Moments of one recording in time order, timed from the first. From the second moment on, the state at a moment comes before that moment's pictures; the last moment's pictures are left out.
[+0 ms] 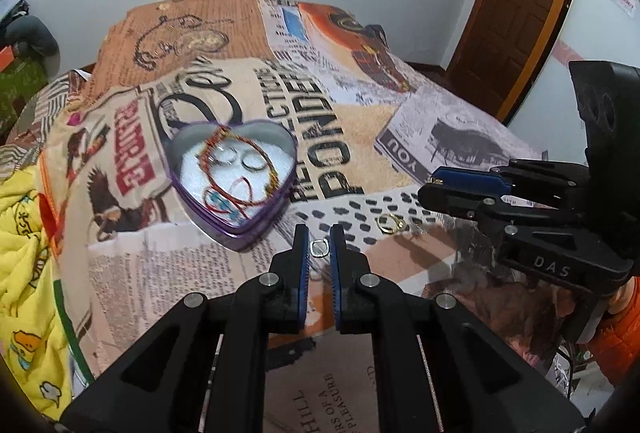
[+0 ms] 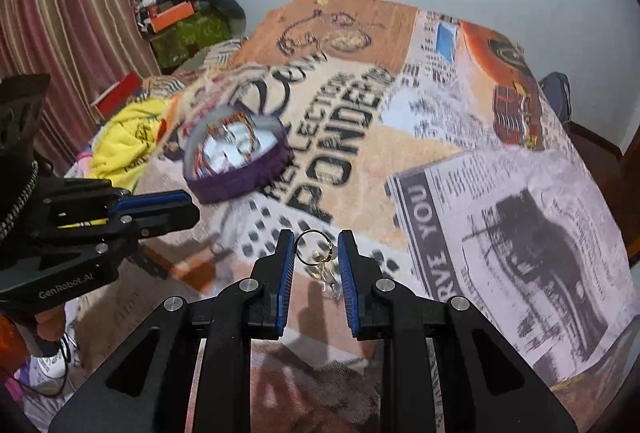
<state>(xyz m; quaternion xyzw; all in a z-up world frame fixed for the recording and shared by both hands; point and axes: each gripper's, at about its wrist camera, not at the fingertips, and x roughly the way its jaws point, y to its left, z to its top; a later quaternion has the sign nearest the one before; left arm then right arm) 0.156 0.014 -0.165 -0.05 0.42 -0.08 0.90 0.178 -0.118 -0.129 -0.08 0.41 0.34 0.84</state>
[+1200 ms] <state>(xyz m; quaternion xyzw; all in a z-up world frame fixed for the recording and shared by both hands) 0.199 0.079 -0.149 -0.08 0.38 -0.07 0.92 0.214 -0.024 -0.135 -0.09 0.40 0.40 0.82</state>
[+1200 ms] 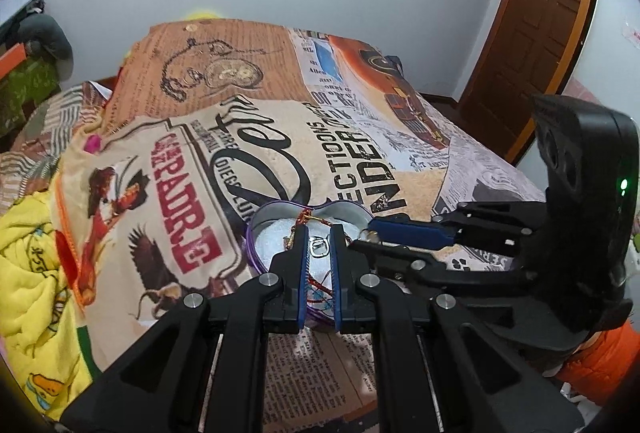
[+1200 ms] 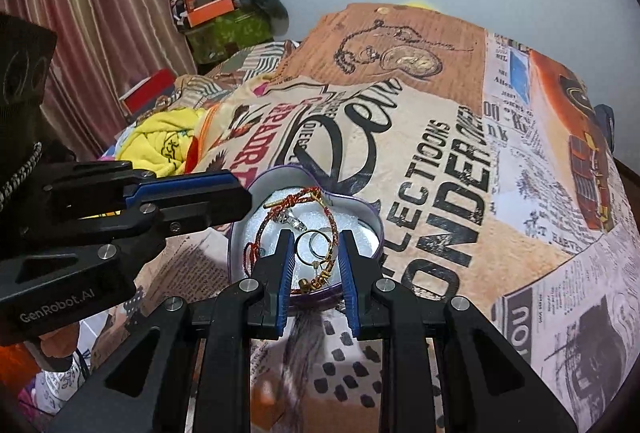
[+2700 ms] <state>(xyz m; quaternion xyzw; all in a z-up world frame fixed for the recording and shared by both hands) 0.175 0.029 -0.134 -0.03 0.41 -0.06 0.91 0.205 -0.141 -0.100 -0.05 0.40 0.30 0.86</state>
